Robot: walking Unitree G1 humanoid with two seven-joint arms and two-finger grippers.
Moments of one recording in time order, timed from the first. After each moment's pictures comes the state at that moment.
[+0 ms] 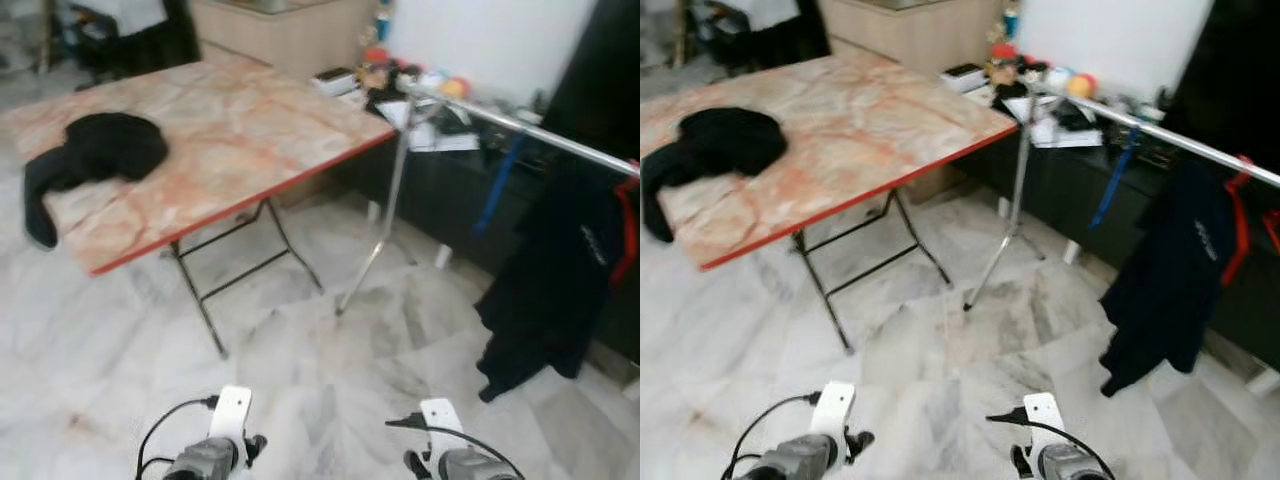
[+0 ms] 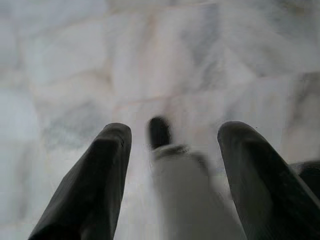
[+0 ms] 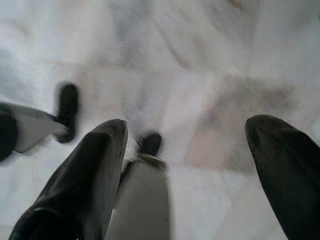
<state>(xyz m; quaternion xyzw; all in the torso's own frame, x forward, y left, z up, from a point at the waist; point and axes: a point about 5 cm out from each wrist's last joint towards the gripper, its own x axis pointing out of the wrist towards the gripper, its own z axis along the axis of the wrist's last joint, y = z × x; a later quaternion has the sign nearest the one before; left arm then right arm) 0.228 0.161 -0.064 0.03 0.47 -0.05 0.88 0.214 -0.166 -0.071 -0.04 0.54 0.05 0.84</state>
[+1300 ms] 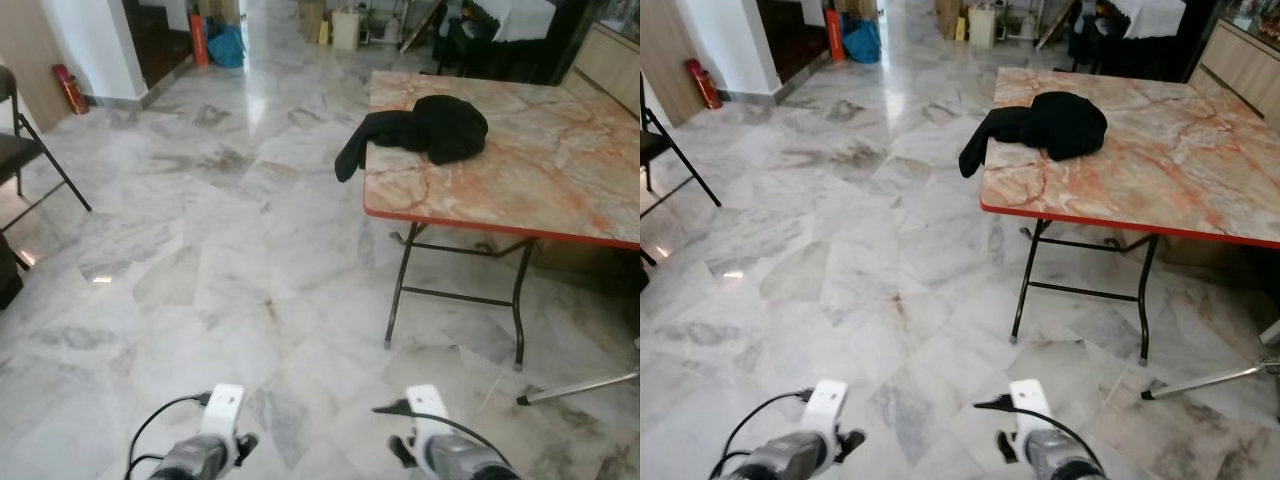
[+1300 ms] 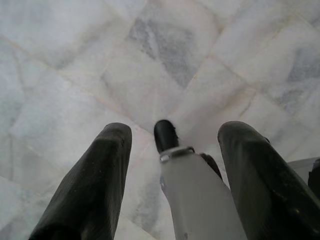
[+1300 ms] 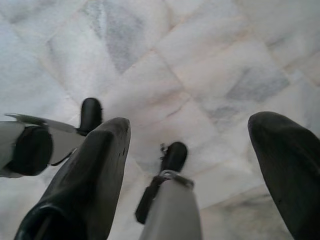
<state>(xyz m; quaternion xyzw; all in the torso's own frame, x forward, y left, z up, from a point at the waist) 0.231 0.165 -0.061 0.04 0.47 -0.07 0.88 0.222 -0.155 -0.067 -0.03 0.53 0.07 0.84</state>
